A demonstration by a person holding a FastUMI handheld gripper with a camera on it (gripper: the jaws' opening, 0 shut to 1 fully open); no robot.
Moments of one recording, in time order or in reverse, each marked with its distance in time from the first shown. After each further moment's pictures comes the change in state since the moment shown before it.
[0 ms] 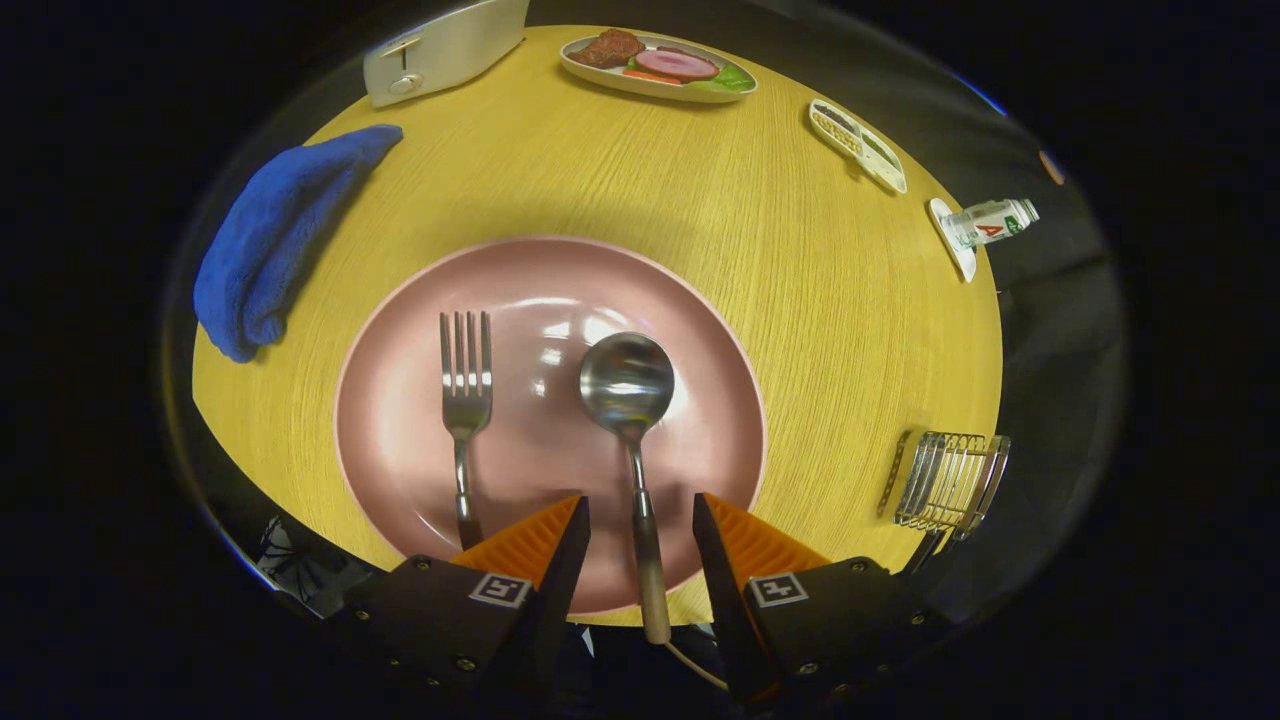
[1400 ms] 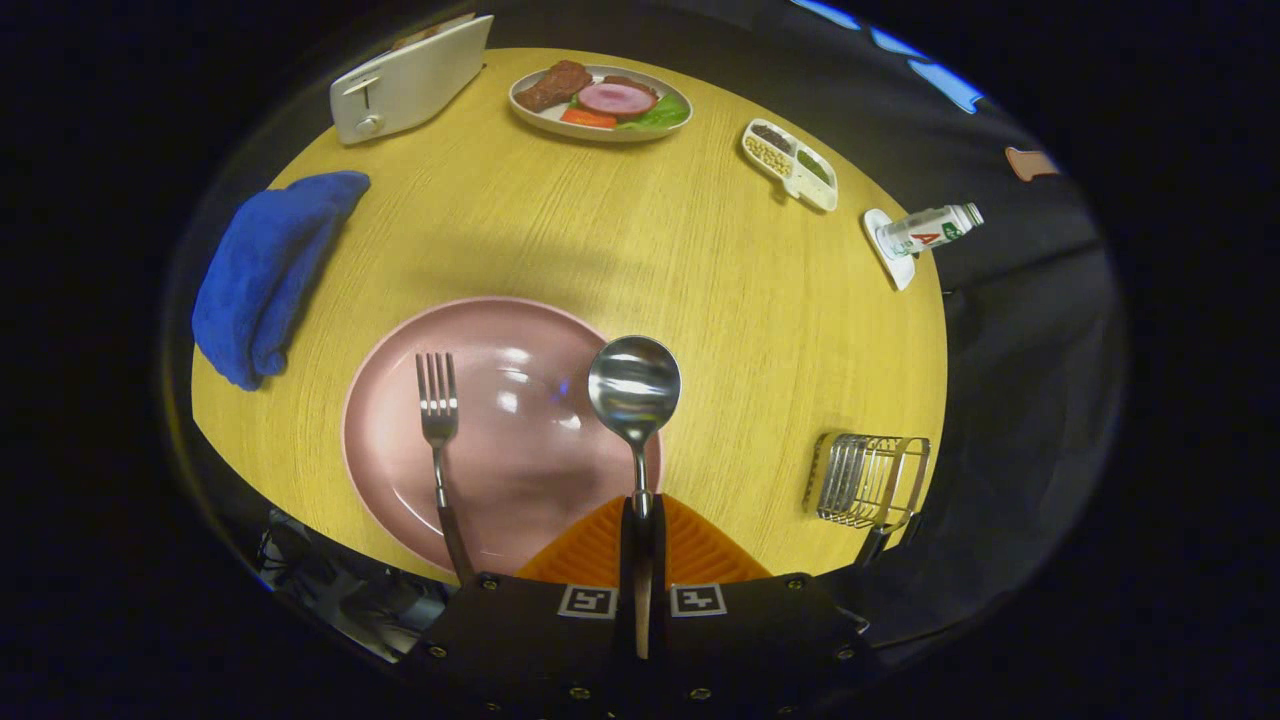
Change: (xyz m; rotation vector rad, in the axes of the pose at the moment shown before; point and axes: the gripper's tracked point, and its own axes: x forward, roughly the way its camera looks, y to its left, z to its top) arm -0.059 -0.056 0.015 0.077 -0.037 -0.130
